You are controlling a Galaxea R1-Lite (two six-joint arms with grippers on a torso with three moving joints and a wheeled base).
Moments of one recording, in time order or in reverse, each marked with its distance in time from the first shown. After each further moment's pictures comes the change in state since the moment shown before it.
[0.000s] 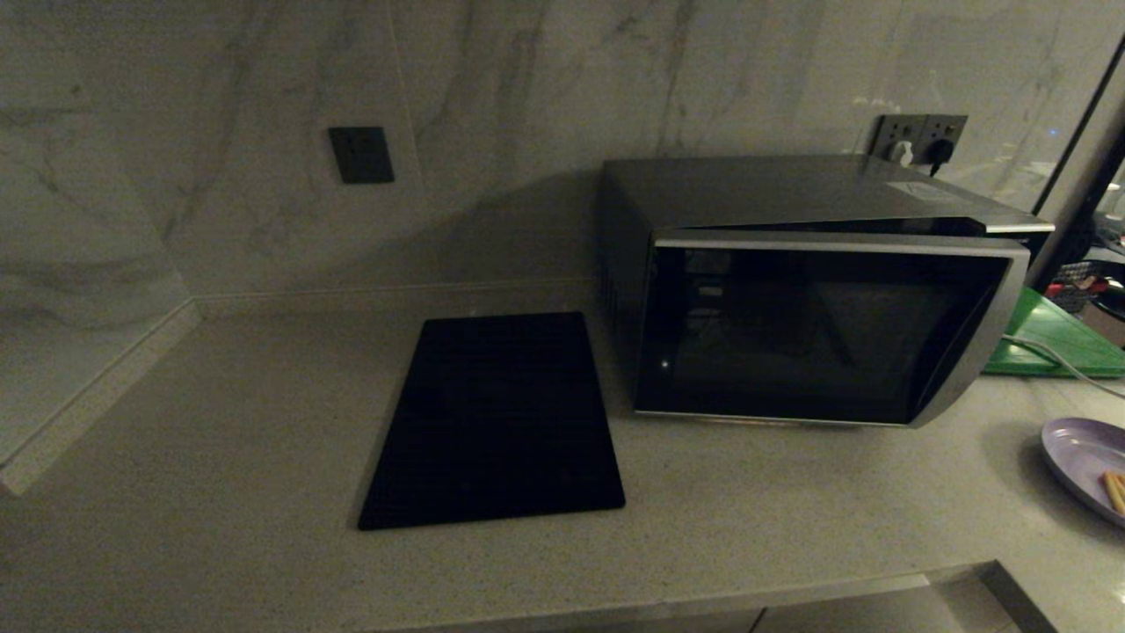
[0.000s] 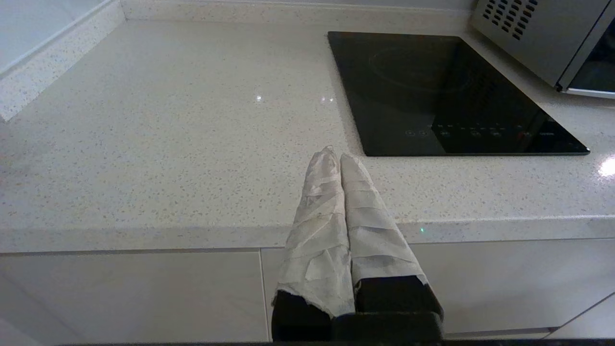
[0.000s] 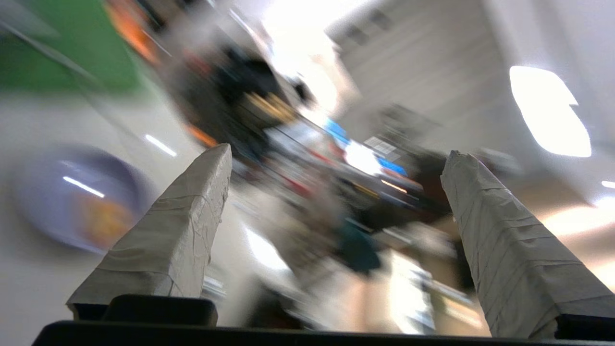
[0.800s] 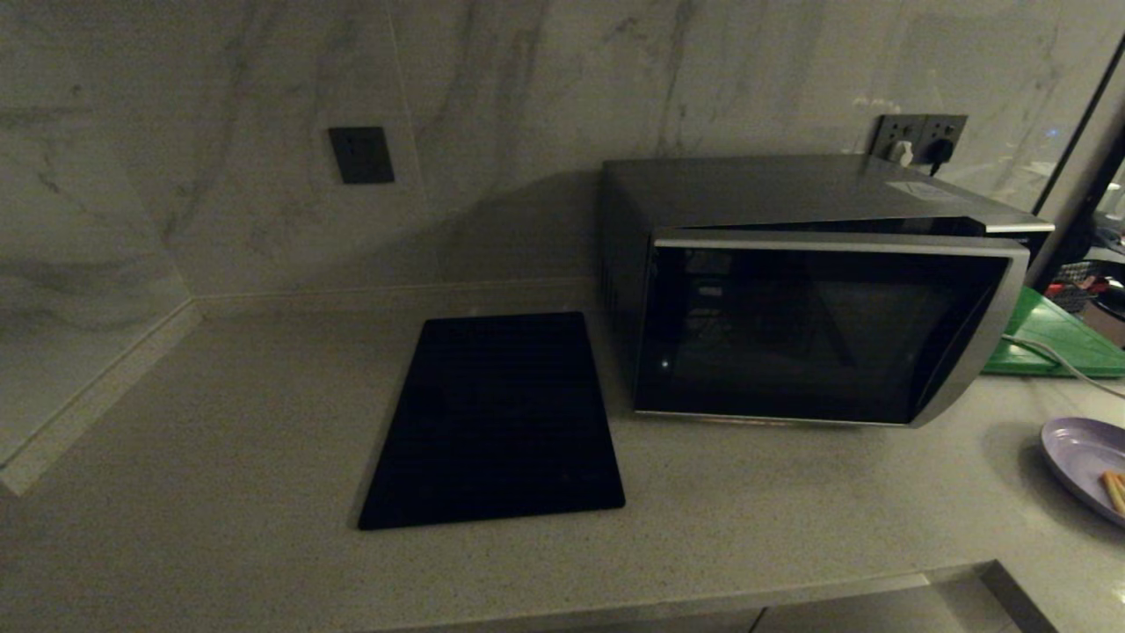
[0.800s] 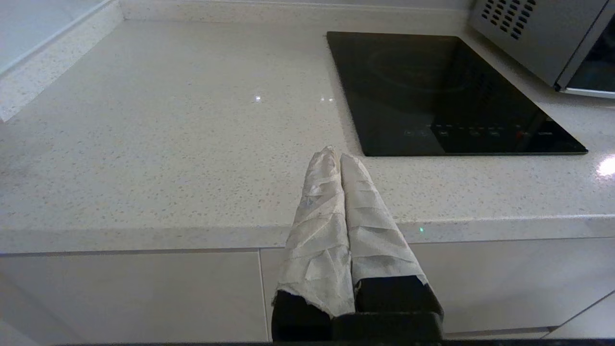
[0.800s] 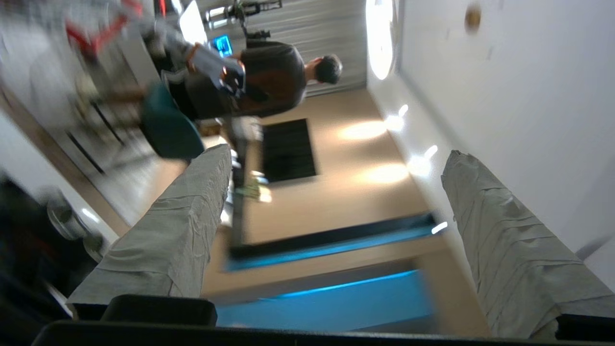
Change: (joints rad) left arm 0.000 0.000 0.000 0.000 0.000 0.000; right arm -0.648 -0.056 -0.078 0.477 0.263 0.013
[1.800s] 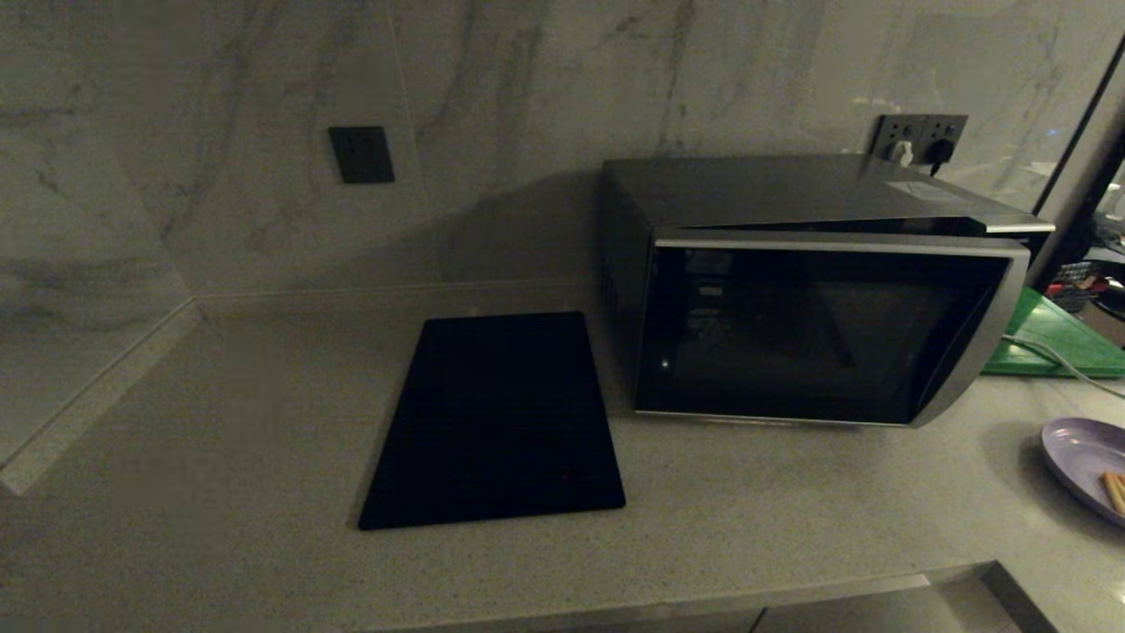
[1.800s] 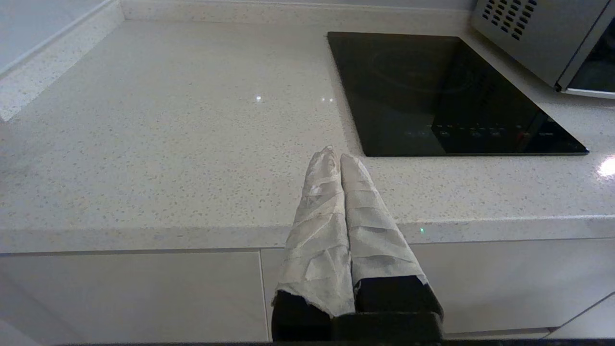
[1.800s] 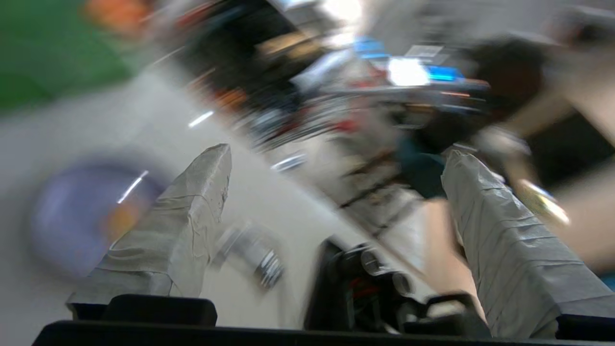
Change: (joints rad) left arm 0.000 0.000 0.000 0.000 0.001 -0.001; right arm 0.121 0.008 -0.126 1.033 0.203 1.538
